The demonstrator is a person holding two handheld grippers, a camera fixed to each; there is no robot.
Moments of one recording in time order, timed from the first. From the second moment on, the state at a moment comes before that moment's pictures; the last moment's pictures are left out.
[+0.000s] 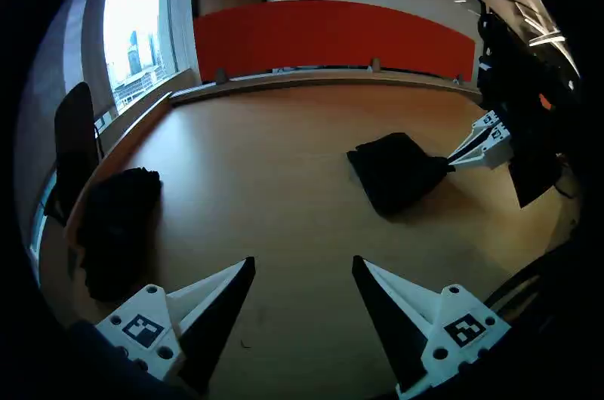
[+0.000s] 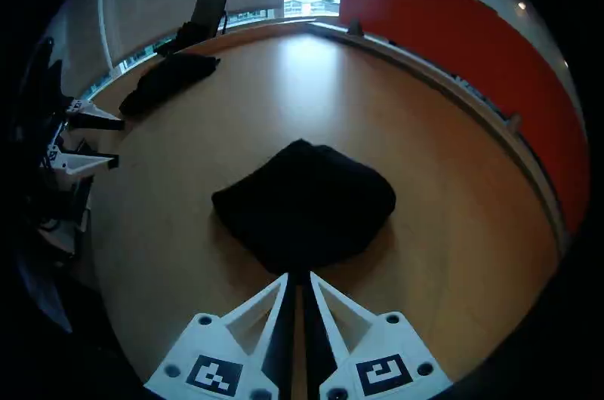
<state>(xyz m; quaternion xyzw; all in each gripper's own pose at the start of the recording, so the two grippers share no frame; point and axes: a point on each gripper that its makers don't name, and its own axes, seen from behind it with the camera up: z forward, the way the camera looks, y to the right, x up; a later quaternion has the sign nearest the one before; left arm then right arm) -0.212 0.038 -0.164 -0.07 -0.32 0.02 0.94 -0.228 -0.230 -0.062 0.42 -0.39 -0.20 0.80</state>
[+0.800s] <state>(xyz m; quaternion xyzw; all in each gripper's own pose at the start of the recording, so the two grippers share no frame) -0.180 0.048 -0.143 -0.09 -0.29 0.03 0.95 -0.081 -0.264 0.014 0.43 -0.28 -0.20 0.84</state>
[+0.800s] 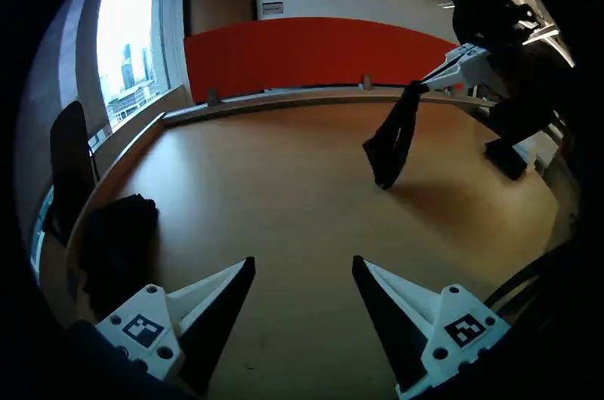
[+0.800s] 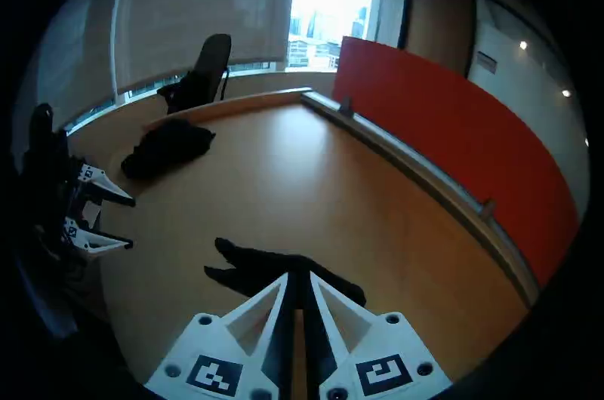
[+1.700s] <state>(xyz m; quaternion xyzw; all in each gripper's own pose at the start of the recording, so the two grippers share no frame) -0.171 0.067 -0.127 -0.11 -0.29 0.04 0.95 -0.047 -0.149 0.049 0.38 -0.29 -0.17 0.86</state>
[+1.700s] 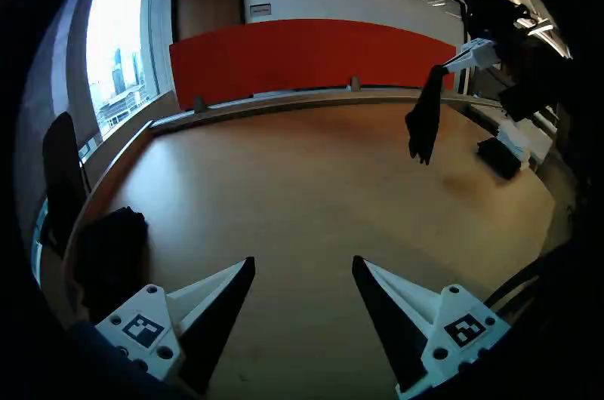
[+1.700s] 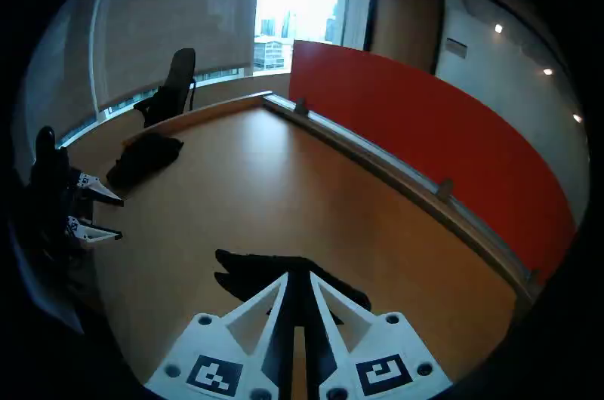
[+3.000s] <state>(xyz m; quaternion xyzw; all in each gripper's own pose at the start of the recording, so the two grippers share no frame) -0.166 0.081 -0.115 -0.10 -0.29 0.05 0.95 -0.044 0.076 0.086 0.26 -0.35 -0.18 0.88</state>
